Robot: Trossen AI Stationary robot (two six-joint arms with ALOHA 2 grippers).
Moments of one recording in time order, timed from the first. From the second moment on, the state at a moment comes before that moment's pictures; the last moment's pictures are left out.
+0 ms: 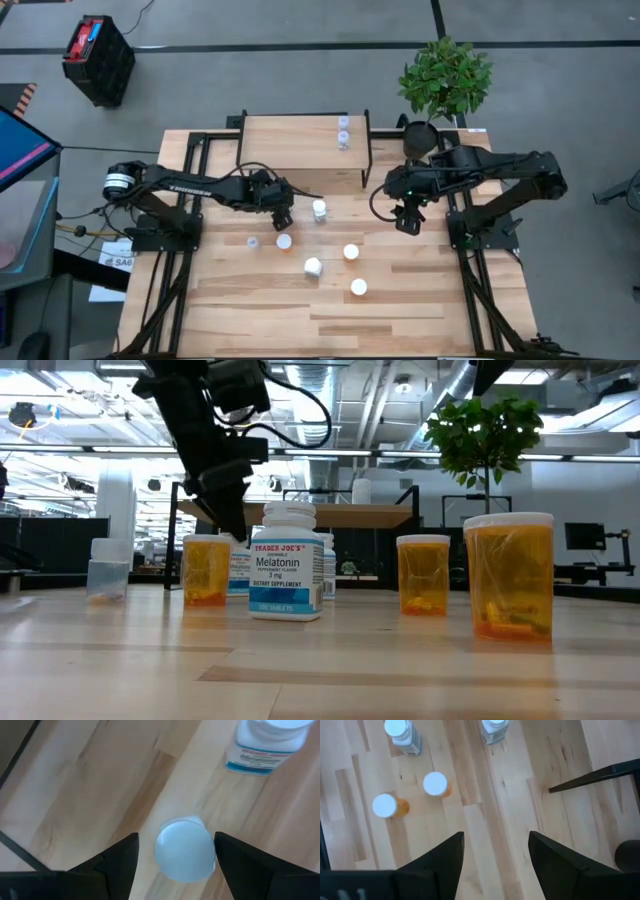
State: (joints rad) left arm 0.08 1.51 0.94 -0.58 -0.35 -0.34; right arm 0.11 1.36 1.58 -1.38 0.13 0.32
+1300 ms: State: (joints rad) left arm 0.07 1.50 1.12 -0.82 -0.24 -0.25; right arm 0.11 1.36 1.58 -1.38 0.13 0.31
